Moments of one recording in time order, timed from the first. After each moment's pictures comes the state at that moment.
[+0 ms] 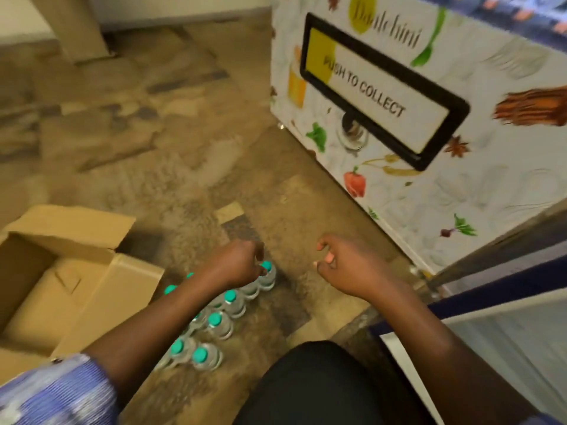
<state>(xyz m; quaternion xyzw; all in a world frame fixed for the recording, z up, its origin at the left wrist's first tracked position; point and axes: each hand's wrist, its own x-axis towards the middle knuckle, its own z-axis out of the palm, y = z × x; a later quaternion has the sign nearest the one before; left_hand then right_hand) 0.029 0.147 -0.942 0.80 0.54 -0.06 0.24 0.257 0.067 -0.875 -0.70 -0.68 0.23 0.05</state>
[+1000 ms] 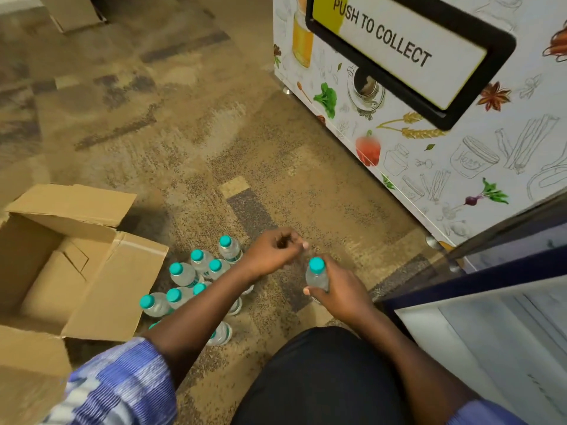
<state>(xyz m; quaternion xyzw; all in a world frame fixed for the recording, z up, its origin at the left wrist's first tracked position) 0.062 0.119 -1.007 0.68 0.47 0.18 0.54 0.234 0.017 -1.004 -0.71 -0.60 0.34 0.14</state>
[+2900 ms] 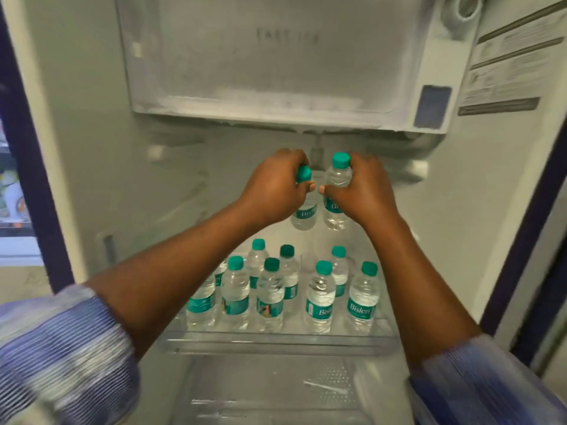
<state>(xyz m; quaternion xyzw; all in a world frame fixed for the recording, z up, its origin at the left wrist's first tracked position) 0.540 -0.149 -0.495 0.91 -0.09 0.37 0.18 0.594 -0.307 -0.505 -0.87 -0.18 -0.30 0.34</state>
